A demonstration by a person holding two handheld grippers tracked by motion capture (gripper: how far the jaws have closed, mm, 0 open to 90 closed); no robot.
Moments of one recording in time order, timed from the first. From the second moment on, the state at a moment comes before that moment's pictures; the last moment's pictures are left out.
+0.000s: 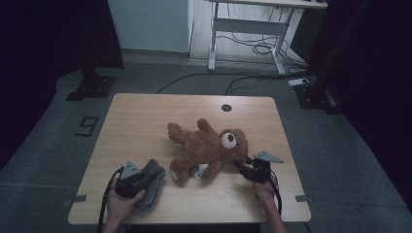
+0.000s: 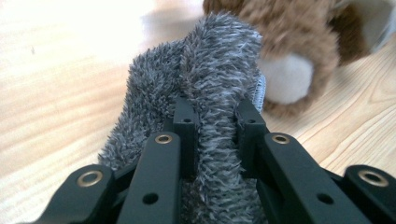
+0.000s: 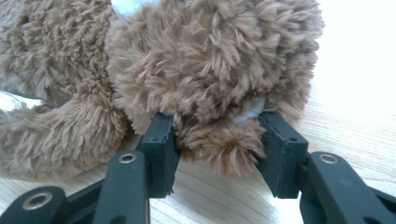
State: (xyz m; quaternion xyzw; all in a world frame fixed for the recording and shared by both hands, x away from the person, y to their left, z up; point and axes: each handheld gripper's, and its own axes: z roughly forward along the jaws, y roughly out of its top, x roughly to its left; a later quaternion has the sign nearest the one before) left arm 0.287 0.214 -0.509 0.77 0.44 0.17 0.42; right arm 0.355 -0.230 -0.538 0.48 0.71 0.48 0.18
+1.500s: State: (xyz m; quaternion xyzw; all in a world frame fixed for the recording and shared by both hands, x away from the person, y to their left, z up) left arm 0.348 0.109 -0.487 0.82 0.37 0.14 0.41; right arm 0.356 -0.241 -0.541 0.46 0.70 0.51 0.17
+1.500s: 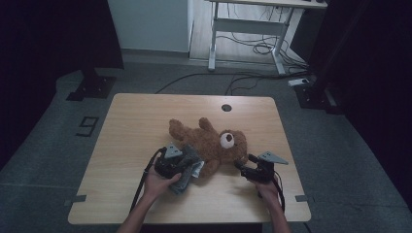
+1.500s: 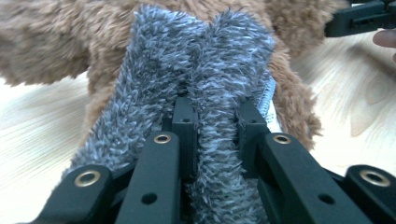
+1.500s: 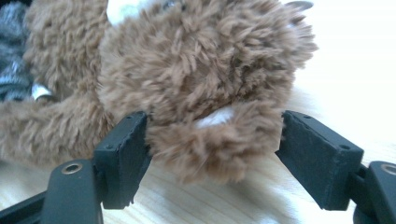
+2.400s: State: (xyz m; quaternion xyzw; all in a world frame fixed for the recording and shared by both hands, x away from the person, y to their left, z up) left arm 0.354 0.063 -0.505 0.84 0.34 0.06 0.42; right arm 0.363 -0.232 -0.548 0.46 0.73 0.49 0.16
